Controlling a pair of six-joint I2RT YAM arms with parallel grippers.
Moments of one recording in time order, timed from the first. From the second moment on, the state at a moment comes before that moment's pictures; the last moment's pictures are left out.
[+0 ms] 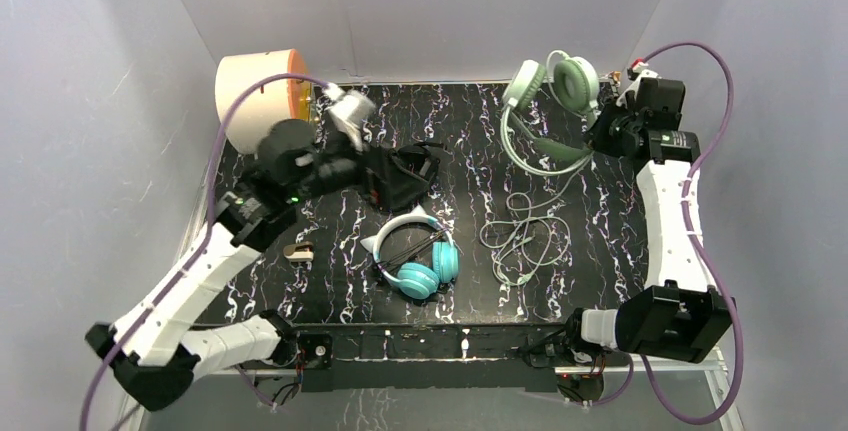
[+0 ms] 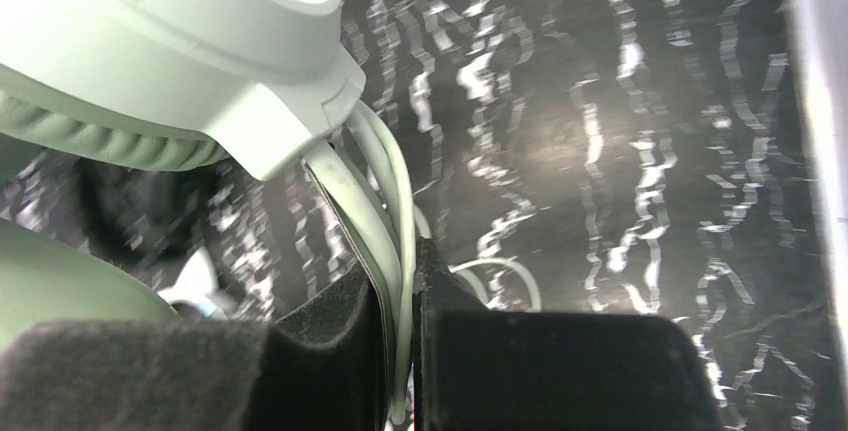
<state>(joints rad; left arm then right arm) -0.61 1.03 1.26 -0.45 0.44 -0.45 -0.12 1.28 1.33 -0.72 -0.16 0.23</state>
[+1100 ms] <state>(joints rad) -1.28 1.53 1.49 -0.31 -0.22 0.73 0.22 1.30 1.47 -1.12 -0.17 0.15</state>
